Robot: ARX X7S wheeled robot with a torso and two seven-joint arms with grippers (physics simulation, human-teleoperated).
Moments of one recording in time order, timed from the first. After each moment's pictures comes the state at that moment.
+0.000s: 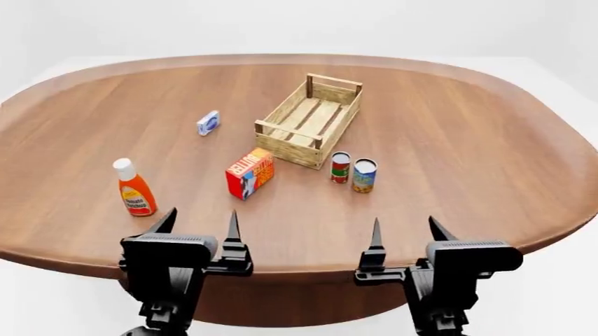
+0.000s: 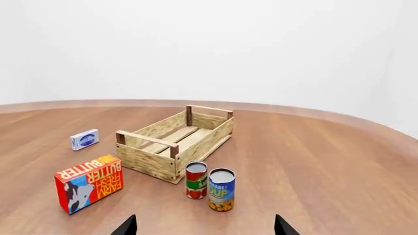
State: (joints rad) left arm -0.09 -0.11 0.08 0.38 -0.18 -0.37 -0.06; right arm 0.05 0.14 -0.06 -0.38 0.13 0.38 0.07
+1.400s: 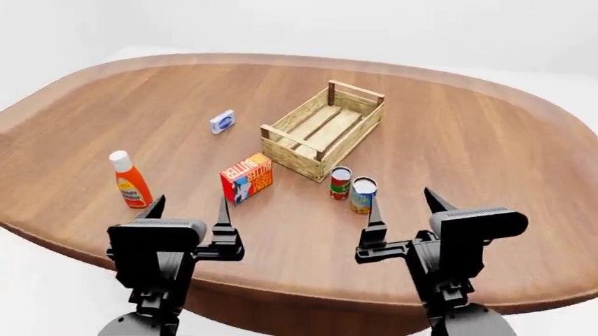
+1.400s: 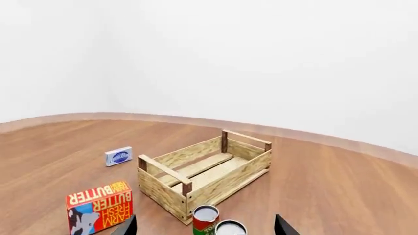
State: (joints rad) left arm -0.14 -0.18 0.09 0.40 -0.26 -0.41 -0.14; right arm 0.18 0.23 -0.08 -0.39 0.24 0.44 0.04
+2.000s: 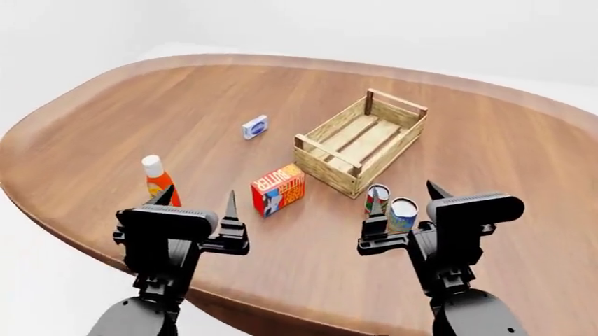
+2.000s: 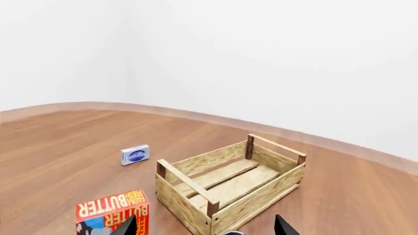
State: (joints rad) left arm -0.21 -0.23 0.14 0.40 -0.26 -0.48 -0.13; right arm 0.24 0.26 -0.11 -0.39 0.23 0.53 0.07
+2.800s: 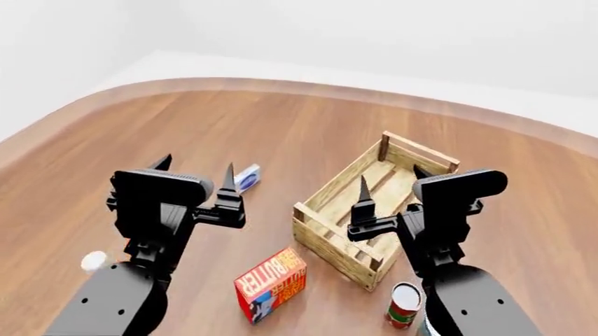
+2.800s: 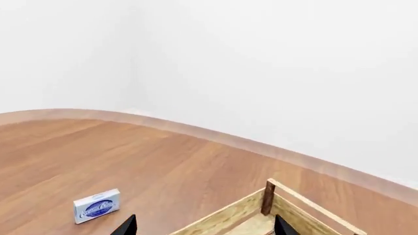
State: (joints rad) left arm -0.37 -0.28 0.13 0.42 -0.32 -0.62 -0.10; right arm 0.36 0.27 -0.16 -0.39 0.26 0.64 0.07
